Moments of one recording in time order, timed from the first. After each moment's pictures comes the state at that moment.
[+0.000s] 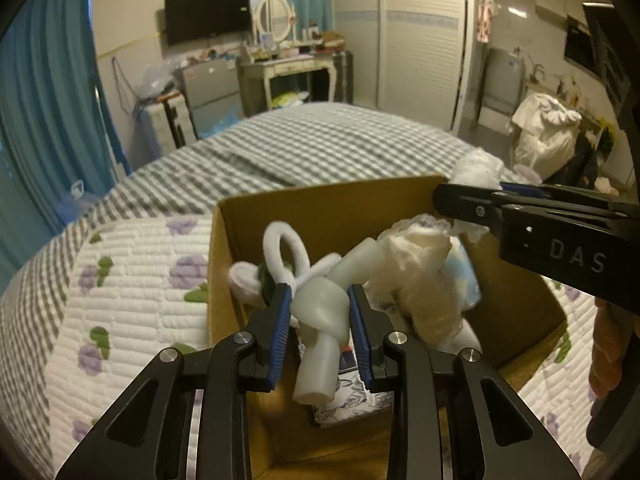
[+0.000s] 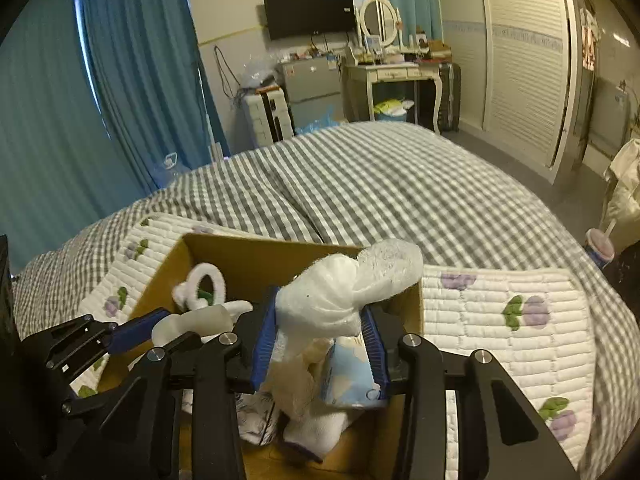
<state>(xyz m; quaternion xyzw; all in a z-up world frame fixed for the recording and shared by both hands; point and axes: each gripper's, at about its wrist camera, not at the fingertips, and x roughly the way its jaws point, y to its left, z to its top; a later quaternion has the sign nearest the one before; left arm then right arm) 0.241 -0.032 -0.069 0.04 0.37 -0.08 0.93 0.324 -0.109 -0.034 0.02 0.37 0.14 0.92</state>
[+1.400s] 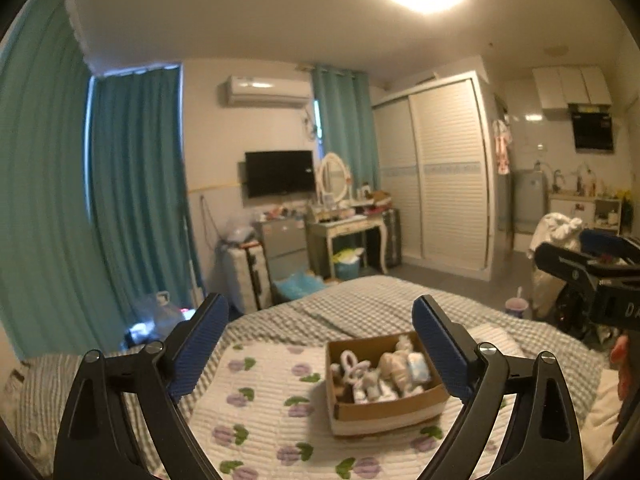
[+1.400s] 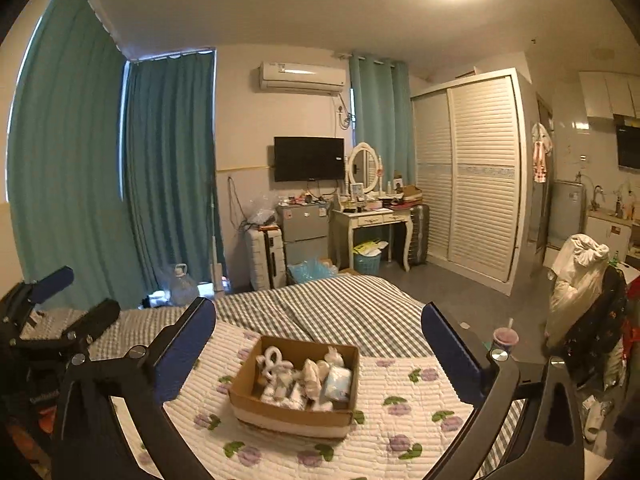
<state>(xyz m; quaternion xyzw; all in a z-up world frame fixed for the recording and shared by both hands) -0.017 -0.002 0.121 0.04 0.08 0.03 1.00 0.018 -0.141 0.163 0.00 0.11 0.10 0.99</state>
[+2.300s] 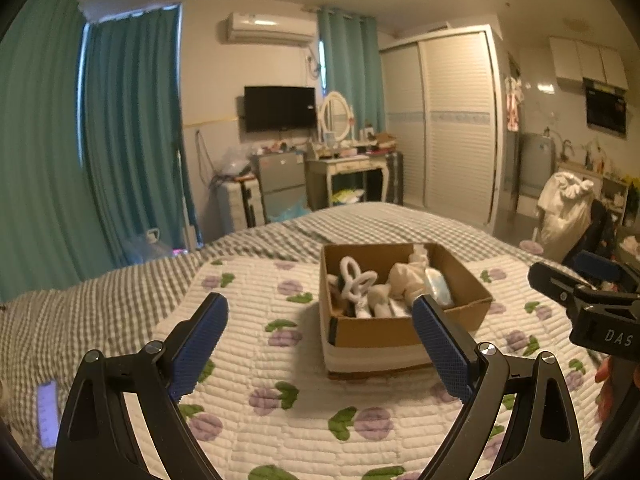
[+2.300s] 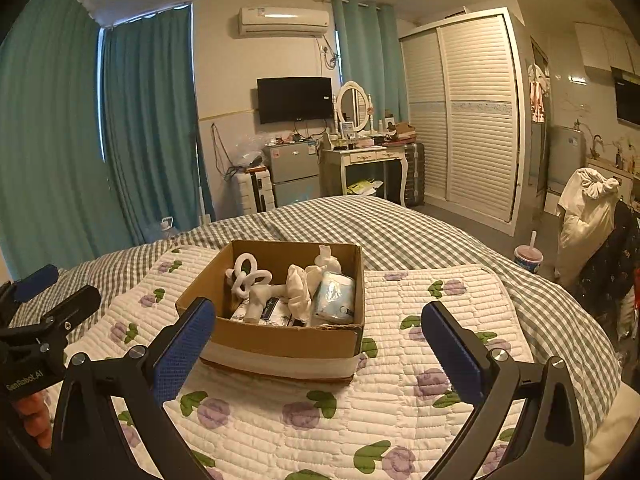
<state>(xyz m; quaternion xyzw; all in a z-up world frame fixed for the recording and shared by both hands) 0.030 0.005 -0.001 0.02 0.18 0.03 0.98 0.091 -0.144 0.004 0.03 0.20 0.09 0.98</state>
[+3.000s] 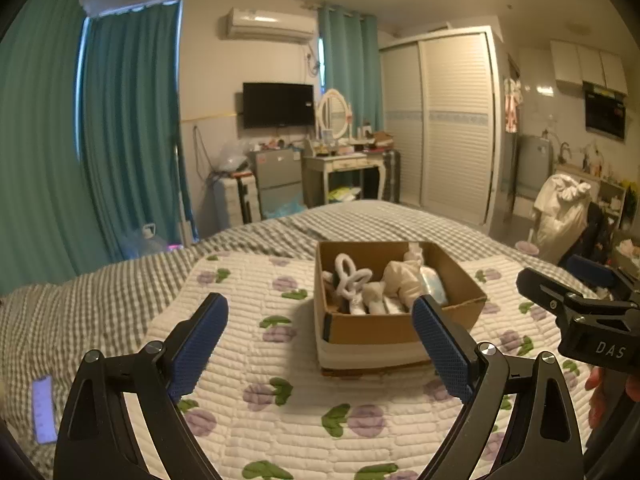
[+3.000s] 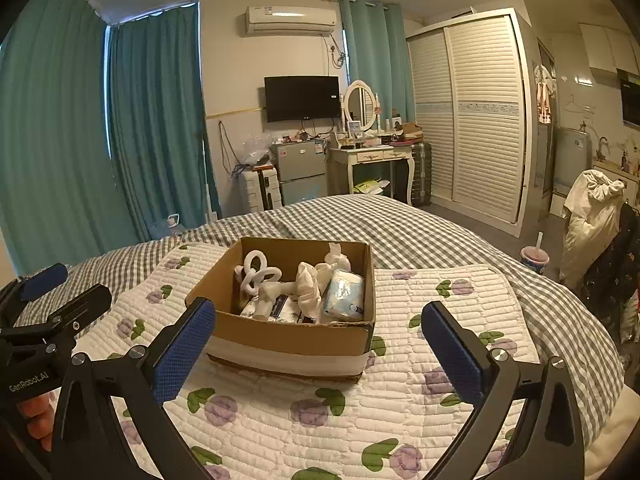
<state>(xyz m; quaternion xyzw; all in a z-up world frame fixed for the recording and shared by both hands) 0.036 0.007 -0.003 0.01 0.19 0.02 0.98 0.089 -0.136 0.006 0.02 0.20 0.10 0.97</state>
